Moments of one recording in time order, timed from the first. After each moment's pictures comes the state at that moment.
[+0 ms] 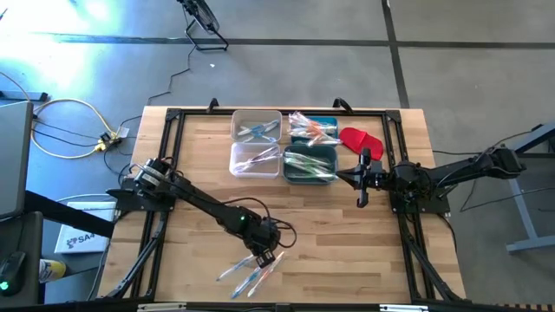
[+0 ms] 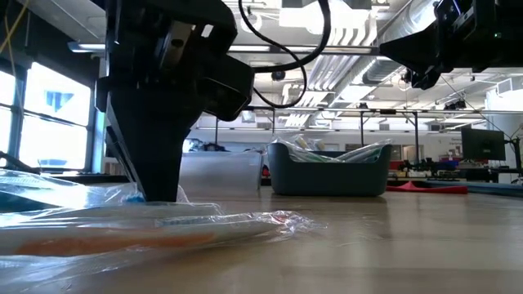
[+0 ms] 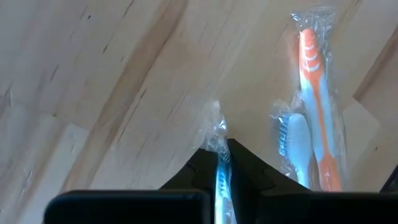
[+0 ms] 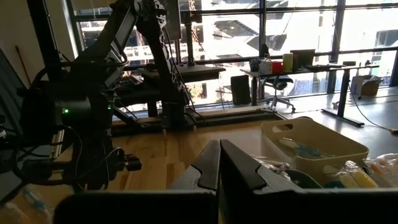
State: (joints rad) left arm -0.41 1.96 1.28 -0.50 0.11 -0.99; right arm 0.12 0.65 0.10 0.64 0.25 0.06
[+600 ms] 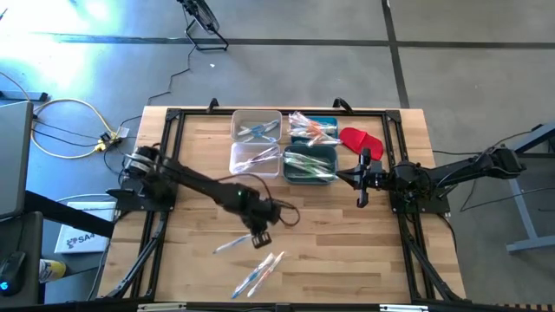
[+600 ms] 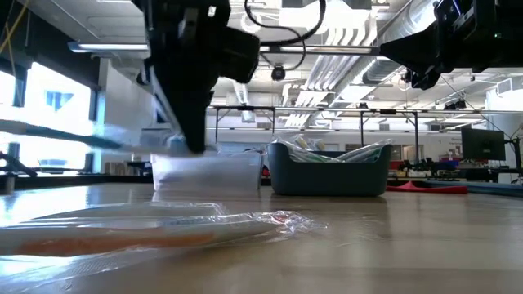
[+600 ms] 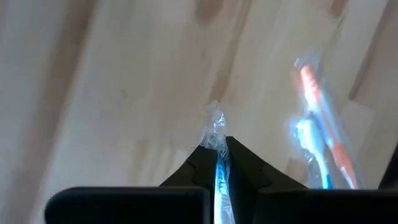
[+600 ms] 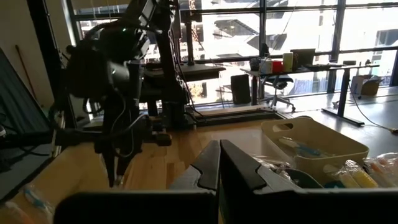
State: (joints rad) left arm -0.26 1.82 1.28 -0.62 0.12 -0.66; right arm 0.12 0.65 0.10 0.64 0.25 0.06
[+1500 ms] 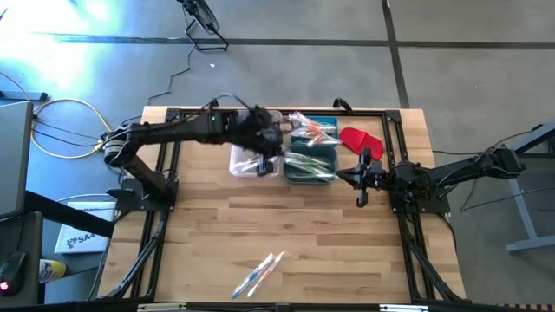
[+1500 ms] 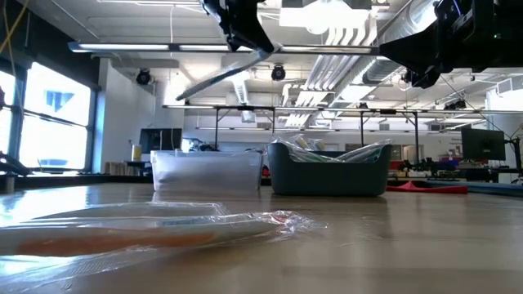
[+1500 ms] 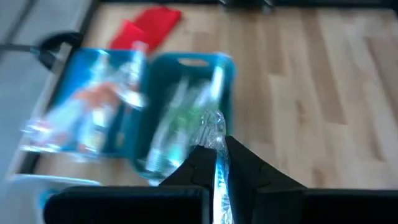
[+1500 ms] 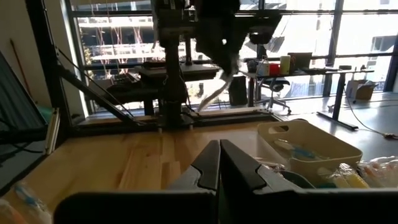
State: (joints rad) left arm 0.20 1.57 1.52 -0.63 0.09 0.11; right arm 0.12 0.65 0.10 0.64 0.26 0.04
